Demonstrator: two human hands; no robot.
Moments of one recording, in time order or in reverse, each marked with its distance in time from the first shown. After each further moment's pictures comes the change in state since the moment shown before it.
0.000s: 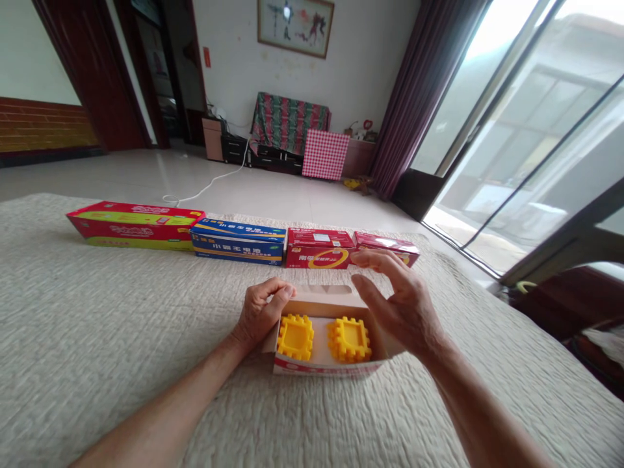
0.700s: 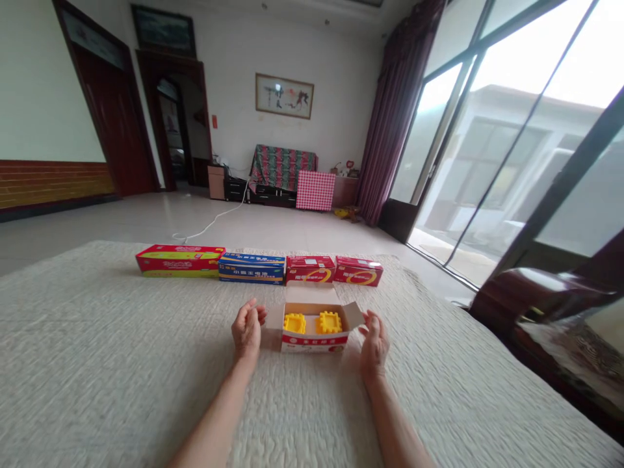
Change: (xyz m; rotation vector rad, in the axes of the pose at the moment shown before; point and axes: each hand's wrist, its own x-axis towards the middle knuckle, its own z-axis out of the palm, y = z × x) left_hand -0.044 -0.003 -0.015 -0.406 0.647 -0.384; right_hand -0.121 0.035 0.037 0.416 0.722 0.766
